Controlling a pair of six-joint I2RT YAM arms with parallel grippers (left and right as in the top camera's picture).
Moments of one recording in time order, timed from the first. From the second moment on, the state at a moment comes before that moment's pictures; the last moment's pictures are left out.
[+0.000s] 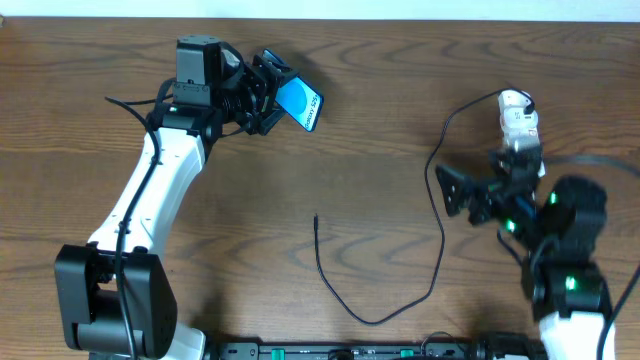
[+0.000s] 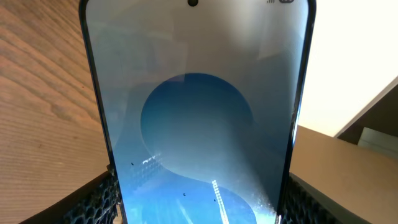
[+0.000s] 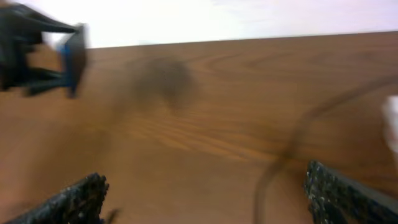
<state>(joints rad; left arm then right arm) -0.13 1.68 1.30 -0.32 0.64 -1.24 -0.06 0.87 0.71 -0.31 -0.57 0.08</state>
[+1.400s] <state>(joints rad) -0.33 1.68 1.30 -0.32 0.51 -1.46 0.00 1.39 0.93 -0.17 -1.03 0.15</state>
